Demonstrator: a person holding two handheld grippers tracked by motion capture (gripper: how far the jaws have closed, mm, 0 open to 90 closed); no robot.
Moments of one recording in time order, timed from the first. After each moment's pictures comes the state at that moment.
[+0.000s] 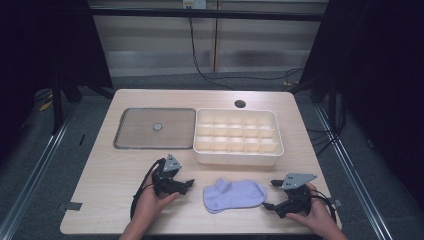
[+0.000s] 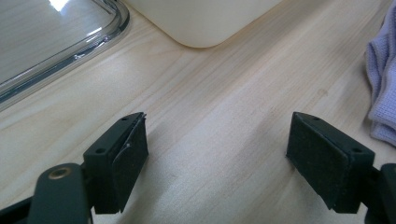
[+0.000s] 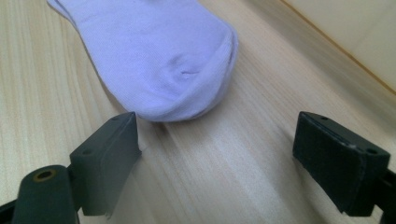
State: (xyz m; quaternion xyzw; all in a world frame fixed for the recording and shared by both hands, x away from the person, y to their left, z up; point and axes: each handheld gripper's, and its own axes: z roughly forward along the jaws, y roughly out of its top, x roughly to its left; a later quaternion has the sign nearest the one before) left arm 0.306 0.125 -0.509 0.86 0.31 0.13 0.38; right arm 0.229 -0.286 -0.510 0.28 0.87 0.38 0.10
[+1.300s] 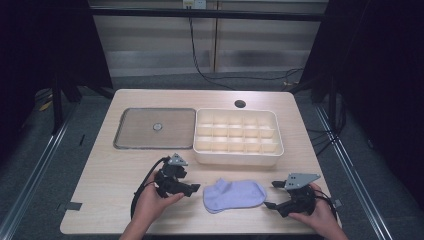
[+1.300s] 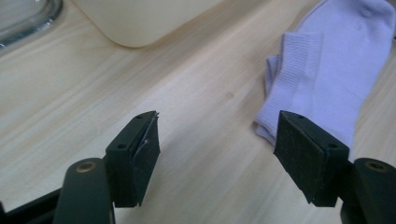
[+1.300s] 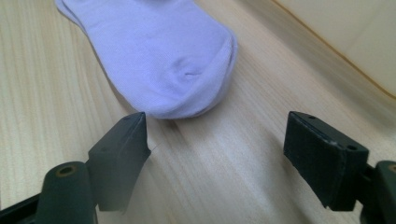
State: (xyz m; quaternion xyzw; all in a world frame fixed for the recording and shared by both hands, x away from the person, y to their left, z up) left arm 0.291 0.107 -0.468 0.88 0.34 0.01 0.35; right arm 0.226 -0.291 -0.504 0.28 0.87 0.39 0.10
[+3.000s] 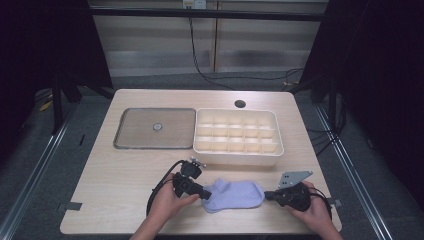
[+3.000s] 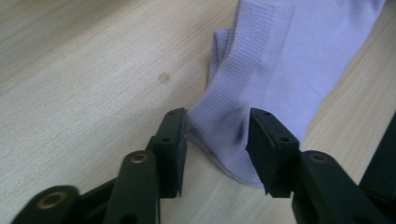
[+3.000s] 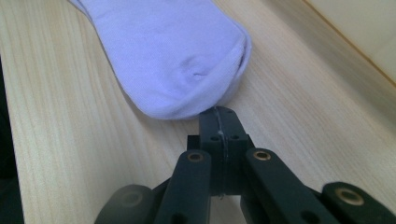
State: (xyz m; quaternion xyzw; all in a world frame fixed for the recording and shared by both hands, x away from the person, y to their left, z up) left arm 0.293 0.061 -0.477 0.89 0.36 -0.09 0.26; right arm 0.229 -0.276 -0.495 0.28 0.89 0.35 0.08
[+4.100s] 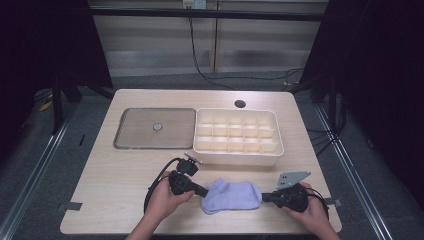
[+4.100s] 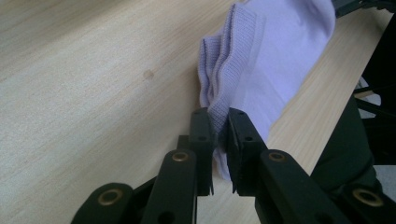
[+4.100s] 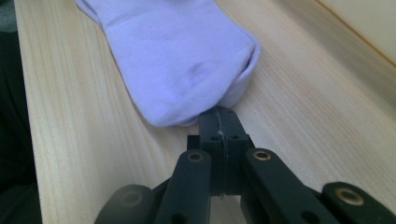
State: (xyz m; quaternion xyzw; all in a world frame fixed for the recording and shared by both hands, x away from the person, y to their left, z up) left arm 0.297 0.075 -0.462 0.88 0.36 -0.14 0.28; right arm 0.228 -0.269 -0.497 0.28 0.89 0.37 0.06
